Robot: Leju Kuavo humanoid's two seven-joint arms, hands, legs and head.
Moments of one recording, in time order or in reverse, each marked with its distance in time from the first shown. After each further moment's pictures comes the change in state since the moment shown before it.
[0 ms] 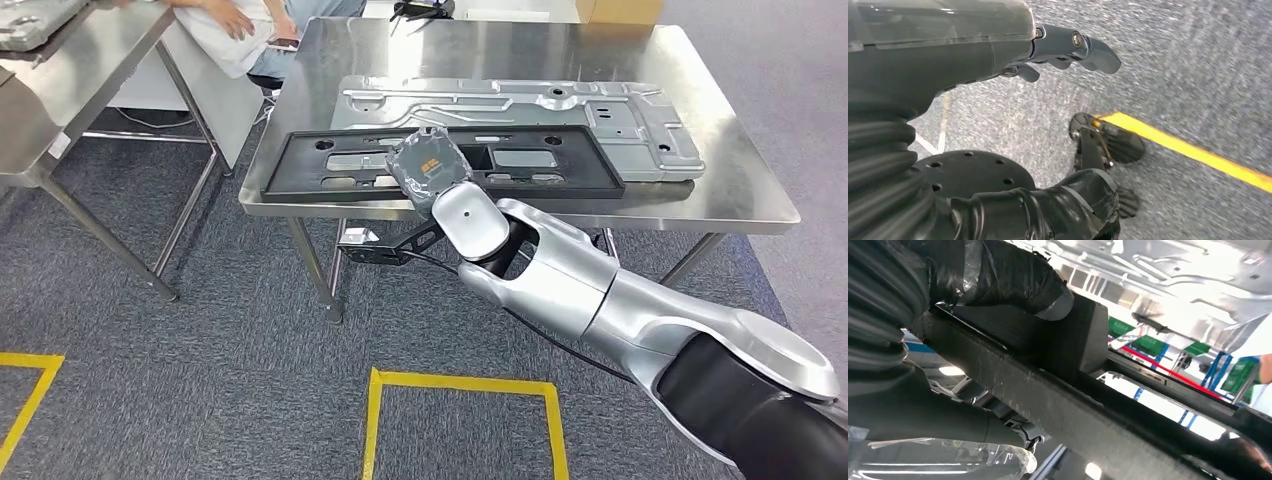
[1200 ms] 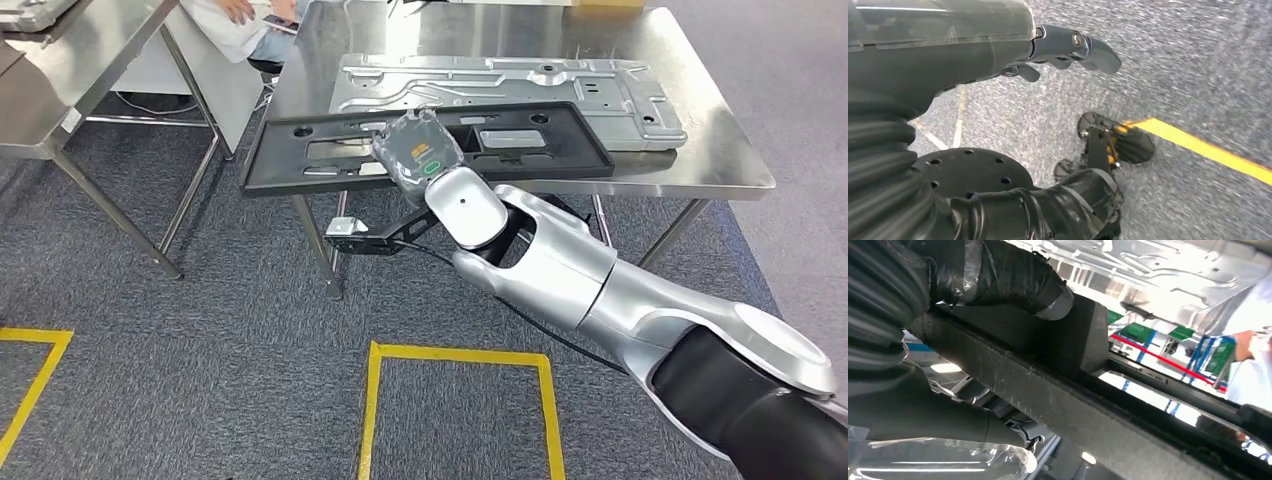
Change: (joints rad) left arm -0.006 -0.005 0.021 0.000 0.003 -0.045 0.029; right arm -0.026 0.032 -0.023 0.028 0.008 -0.046 -0.065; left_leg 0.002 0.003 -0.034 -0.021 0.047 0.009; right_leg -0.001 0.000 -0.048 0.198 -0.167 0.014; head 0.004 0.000
